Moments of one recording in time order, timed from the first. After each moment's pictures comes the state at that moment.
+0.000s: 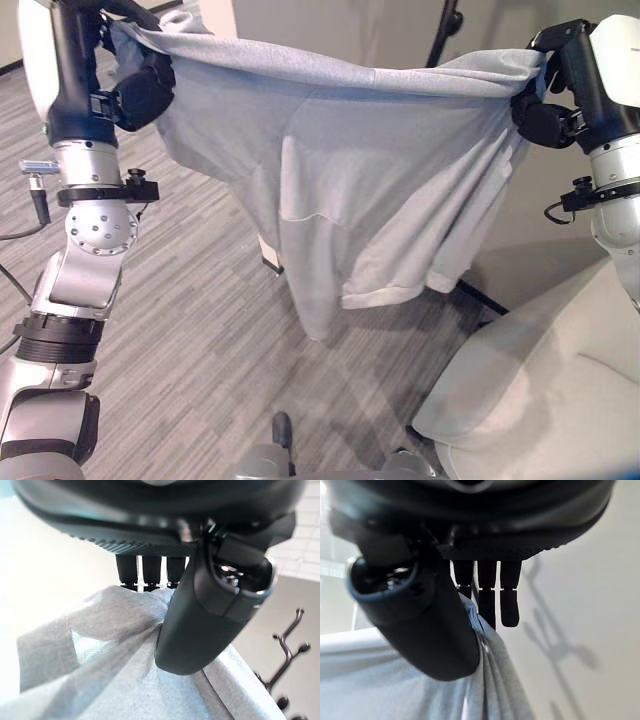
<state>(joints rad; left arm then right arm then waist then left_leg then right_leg) -0.55 0.80 0.01 0.01 0.05 -0.13 0.48 -0.59 -1.07 0.15 0.05 -0.31 -0.05 -0.29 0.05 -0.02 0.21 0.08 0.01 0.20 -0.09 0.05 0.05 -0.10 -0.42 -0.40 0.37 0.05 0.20</state>
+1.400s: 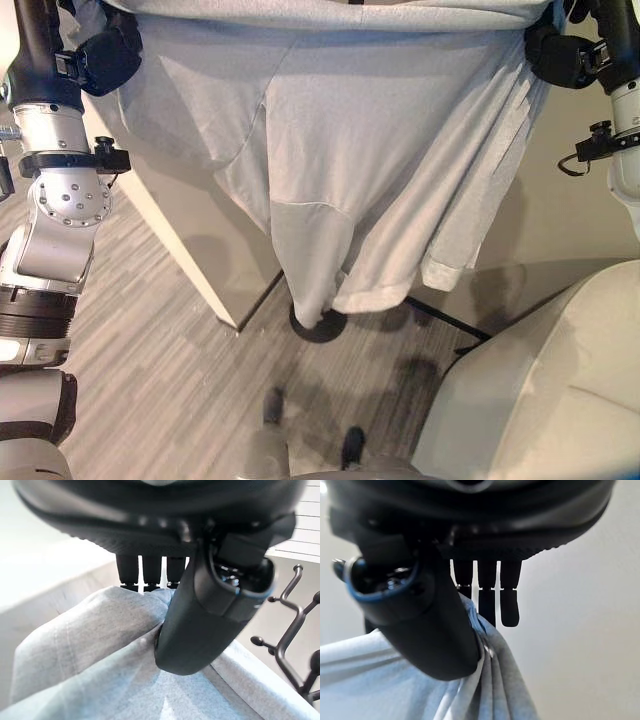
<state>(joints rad) -0.67 0.95 -0.06 0.15 0.04 -0.12 0.50 -0.86 -1.11 0.28 0.16 -0.25 -0.07 -0.32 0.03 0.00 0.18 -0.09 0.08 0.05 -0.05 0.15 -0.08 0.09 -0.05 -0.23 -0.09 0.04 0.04</state>
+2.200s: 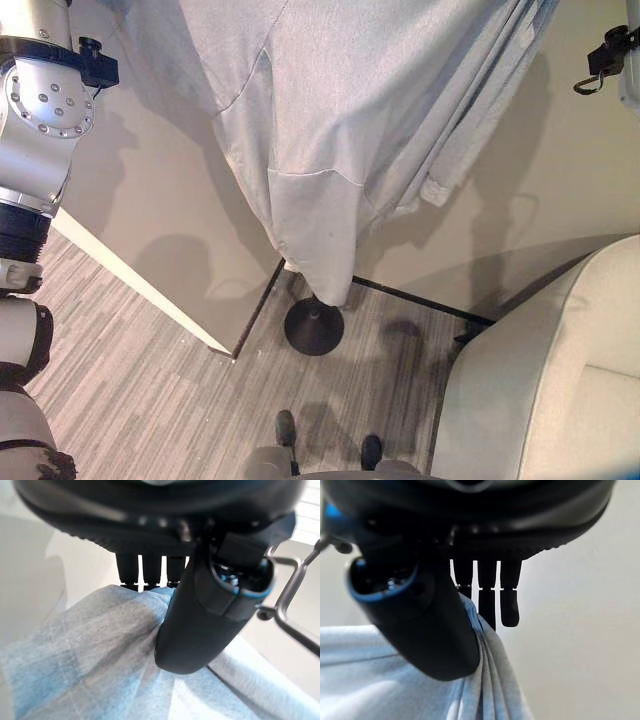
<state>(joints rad) -1.15 1.04 -0.43 0.44 0.00 -0.13 0.46 -1.41 -1.09 0.74 0.53 -0.22 -0.01 -0.33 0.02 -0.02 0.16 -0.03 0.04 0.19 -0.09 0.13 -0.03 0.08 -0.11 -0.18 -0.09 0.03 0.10</state>
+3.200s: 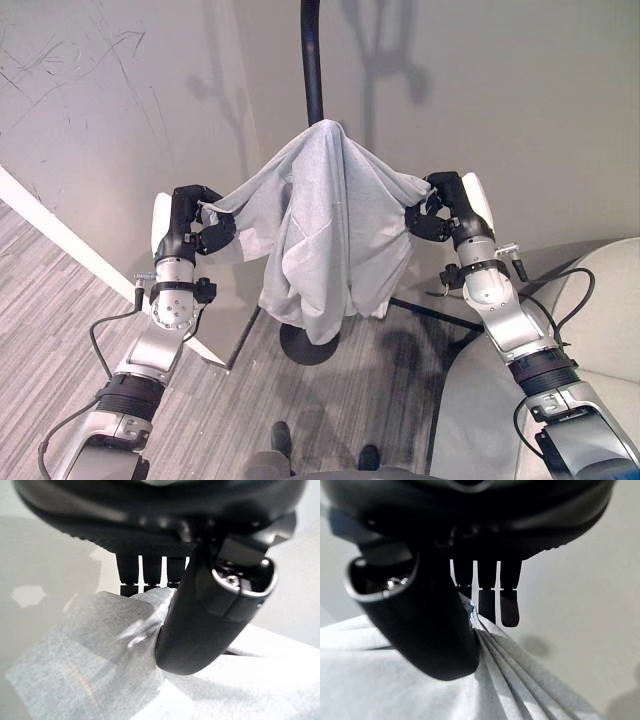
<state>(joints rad) -0.29 0.53 -0.12 0.25 0.00 -0.09 0.38 -0.45 -0.54 0.22 0.25 -0.15 -0.01 -0.27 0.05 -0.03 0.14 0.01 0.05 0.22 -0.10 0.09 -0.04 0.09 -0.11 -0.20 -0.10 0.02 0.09</state>
